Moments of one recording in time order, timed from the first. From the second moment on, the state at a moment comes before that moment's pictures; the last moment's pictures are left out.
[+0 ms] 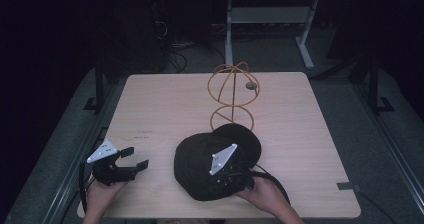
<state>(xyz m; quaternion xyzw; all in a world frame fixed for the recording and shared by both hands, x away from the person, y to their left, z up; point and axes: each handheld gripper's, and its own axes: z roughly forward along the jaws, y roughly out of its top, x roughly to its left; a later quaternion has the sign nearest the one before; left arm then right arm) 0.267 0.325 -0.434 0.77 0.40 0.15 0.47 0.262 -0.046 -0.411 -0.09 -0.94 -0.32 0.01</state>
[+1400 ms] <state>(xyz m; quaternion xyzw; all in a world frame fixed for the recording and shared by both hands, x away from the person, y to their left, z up) 0.268 0.318 -0.434 0.78 0.39 0.14 0.47 0.259 -0.030 -0.413 -0.09 -0.95 -0.31 0.02</state>
